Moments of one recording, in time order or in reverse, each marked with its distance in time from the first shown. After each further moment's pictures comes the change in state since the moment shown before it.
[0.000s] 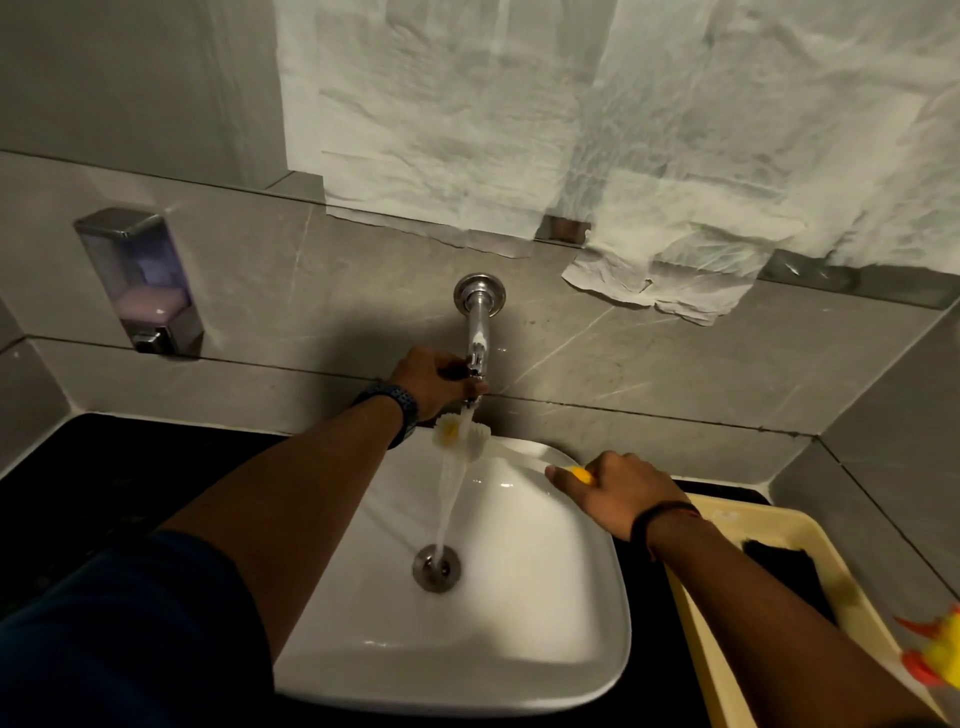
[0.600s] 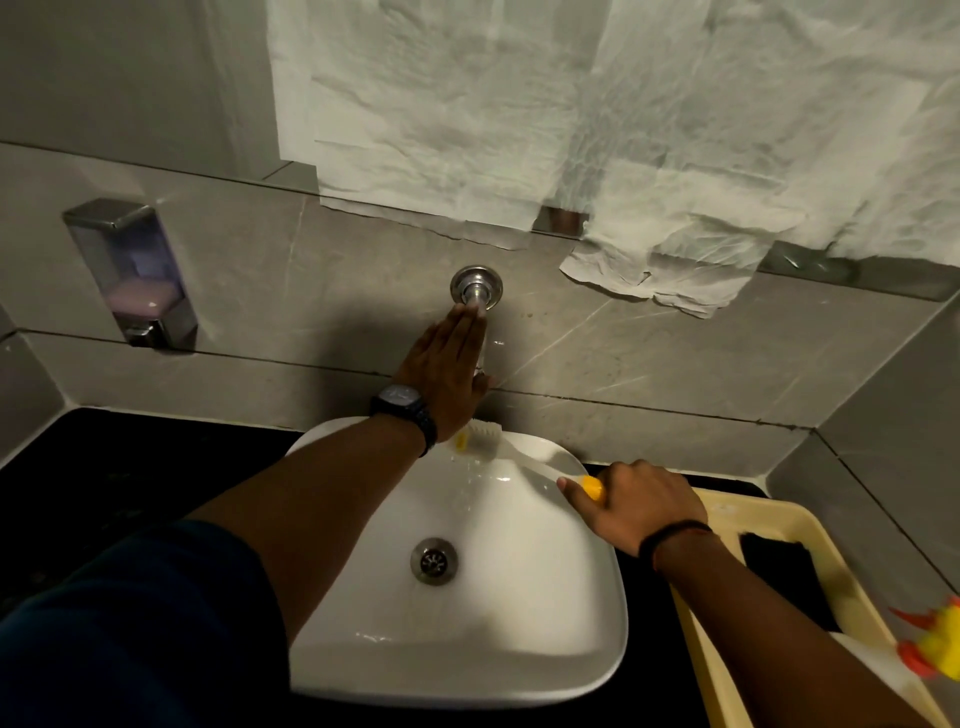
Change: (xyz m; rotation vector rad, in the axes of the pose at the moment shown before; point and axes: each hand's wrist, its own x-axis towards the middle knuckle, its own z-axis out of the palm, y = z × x) left_hand 0.004 -0.012 0.023 0.936 0.225 0.611; right_hand -0.014 0.019 0.011 -0.267 0.195 -0.092
